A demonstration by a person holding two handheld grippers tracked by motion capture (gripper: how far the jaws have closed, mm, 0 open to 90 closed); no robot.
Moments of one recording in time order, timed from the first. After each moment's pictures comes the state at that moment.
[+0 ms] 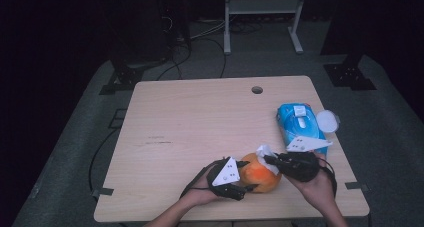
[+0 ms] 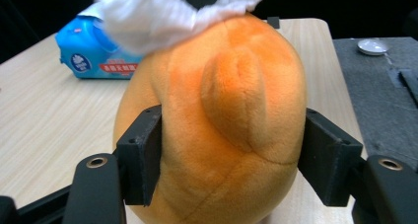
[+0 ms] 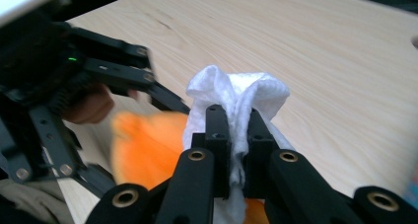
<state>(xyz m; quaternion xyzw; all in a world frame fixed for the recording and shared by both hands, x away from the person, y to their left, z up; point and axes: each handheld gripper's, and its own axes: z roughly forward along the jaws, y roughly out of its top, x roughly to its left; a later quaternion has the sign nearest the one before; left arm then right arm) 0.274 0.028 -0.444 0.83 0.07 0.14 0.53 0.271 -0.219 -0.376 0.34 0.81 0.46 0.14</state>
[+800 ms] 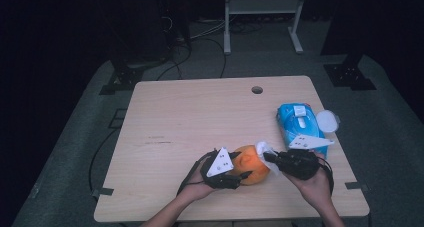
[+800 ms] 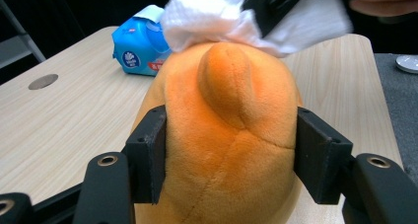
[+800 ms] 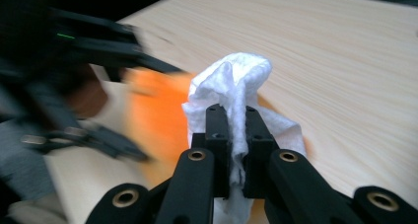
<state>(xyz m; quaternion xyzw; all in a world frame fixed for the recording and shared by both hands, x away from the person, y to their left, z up) 0.284 0.041 -0.429 0.82 0.12 0.17 0.53 0.279 -0.222 -0.388 0.37 0.78 0.49 0.12</state>
